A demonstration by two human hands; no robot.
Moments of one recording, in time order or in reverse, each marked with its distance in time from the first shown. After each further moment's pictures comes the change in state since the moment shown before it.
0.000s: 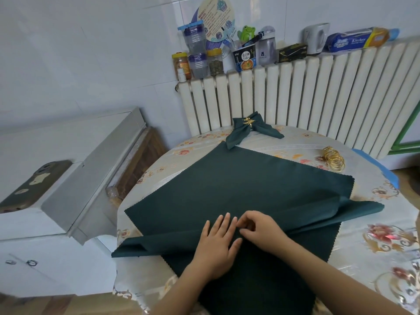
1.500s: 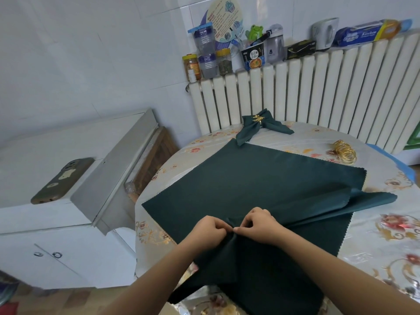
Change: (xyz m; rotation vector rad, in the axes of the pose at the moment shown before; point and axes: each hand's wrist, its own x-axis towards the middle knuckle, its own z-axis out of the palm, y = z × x) left_hand -0.026 -0.026 -0.056 -0.538 -0.070 -0.231; right_hand -0.002 -0.038 0.016 -0.102 -0.202 0.172
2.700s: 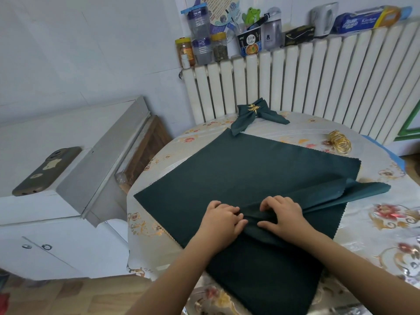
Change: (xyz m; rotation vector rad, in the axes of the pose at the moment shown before) left_hand 0.015 0.014 0.034 0.709 0.135 0.390; right_hand -0.018 0.061 -0.008 -0.215 0.330 -0.116
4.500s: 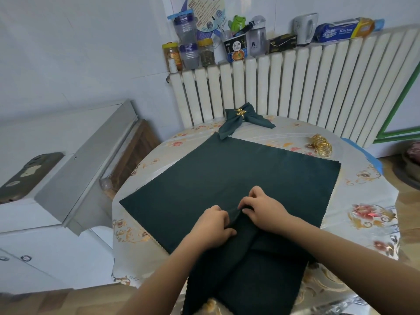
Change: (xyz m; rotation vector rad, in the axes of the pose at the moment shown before) left_hand 0.012 0.009 -0.012 -0.365 -0.138 -0.201; right_hand 0.025 -0.008 -0.016 -0.007 -0.143 -0.045
